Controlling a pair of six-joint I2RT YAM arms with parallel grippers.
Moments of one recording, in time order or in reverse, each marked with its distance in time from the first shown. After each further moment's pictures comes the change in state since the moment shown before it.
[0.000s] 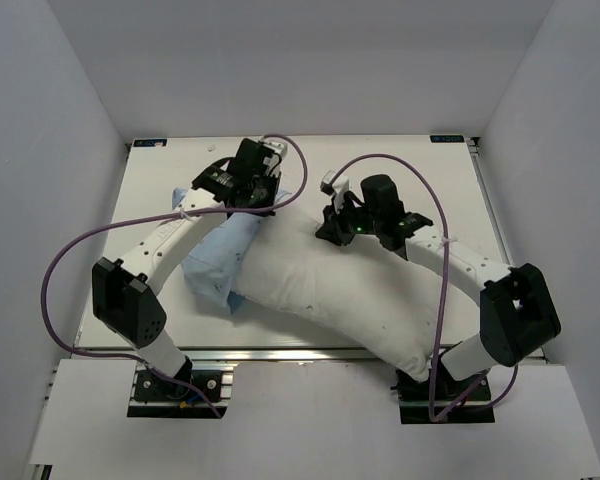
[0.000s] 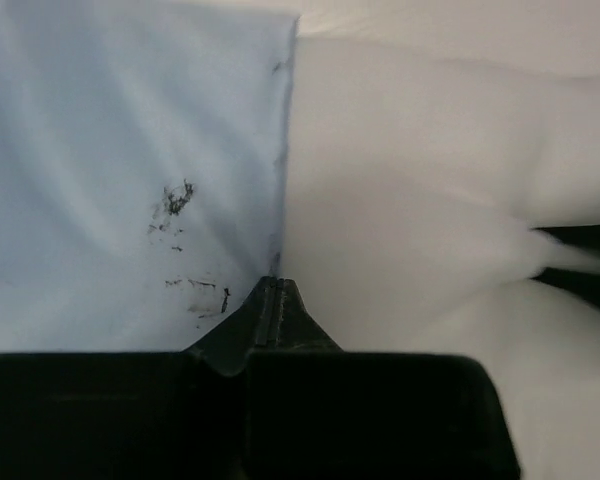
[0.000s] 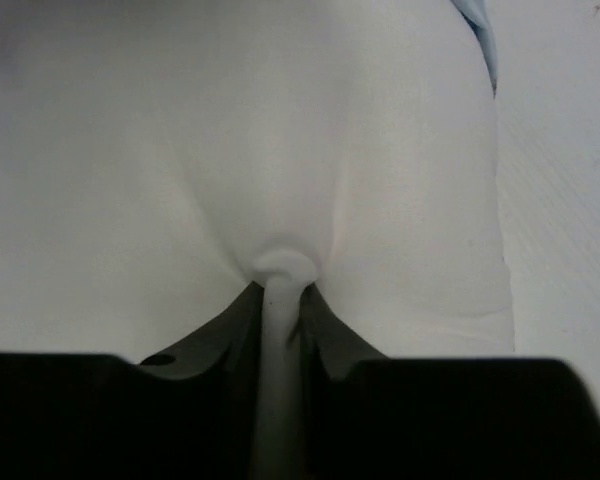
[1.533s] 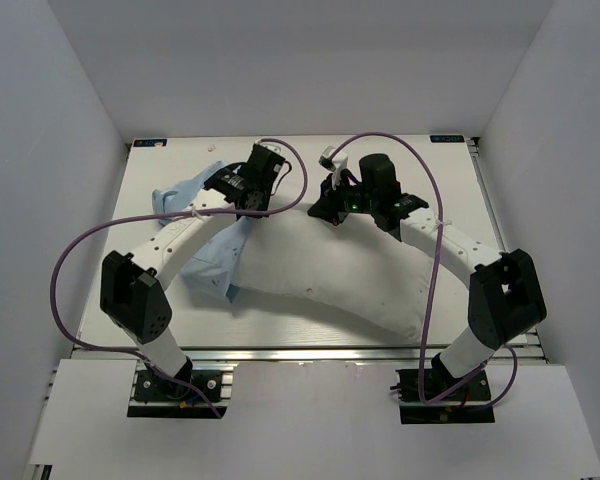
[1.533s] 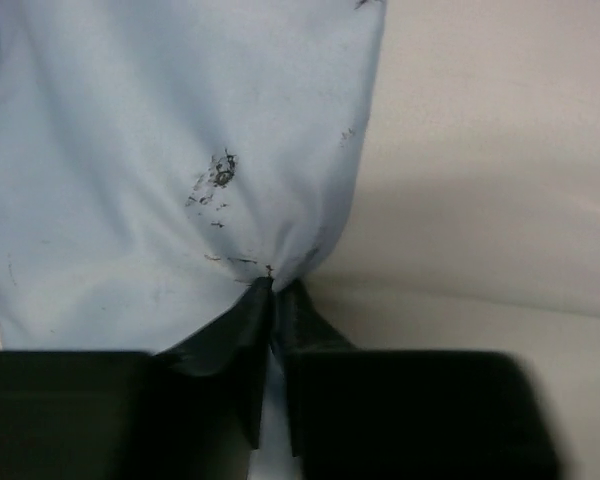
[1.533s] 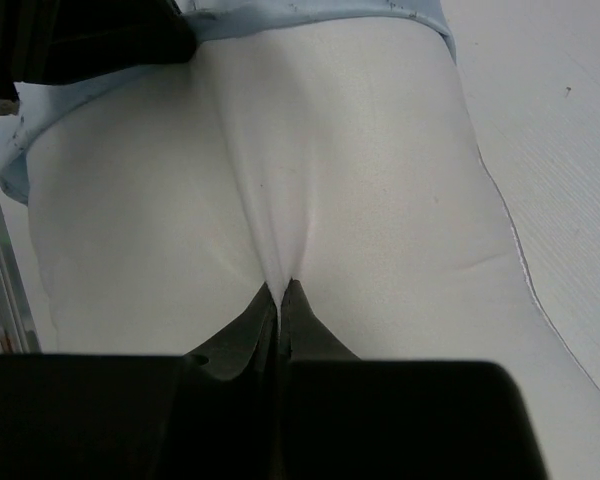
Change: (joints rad) left arm -0.027 0.042 0.027 -0.047 -0.326 -0.035; right arm -0.039 0.122 0.184 0.025 -0.084 0.125
